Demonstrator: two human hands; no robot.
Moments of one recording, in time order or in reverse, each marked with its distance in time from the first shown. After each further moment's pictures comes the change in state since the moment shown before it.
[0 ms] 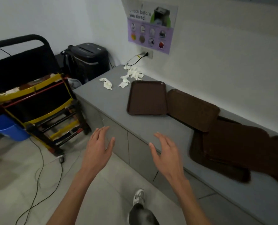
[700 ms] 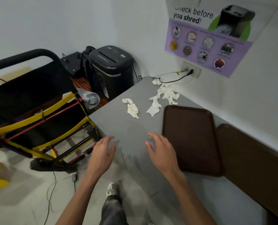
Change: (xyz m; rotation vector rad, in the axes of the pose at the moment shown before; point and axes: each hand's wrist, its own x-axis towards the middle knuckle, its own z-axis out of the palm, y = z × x) left_hand 0.345 -0.191 0.025 0.014 -0.075 -0.208; right_hand 0.382 -0.061 0.212 -0.007 -0.197 -0.037
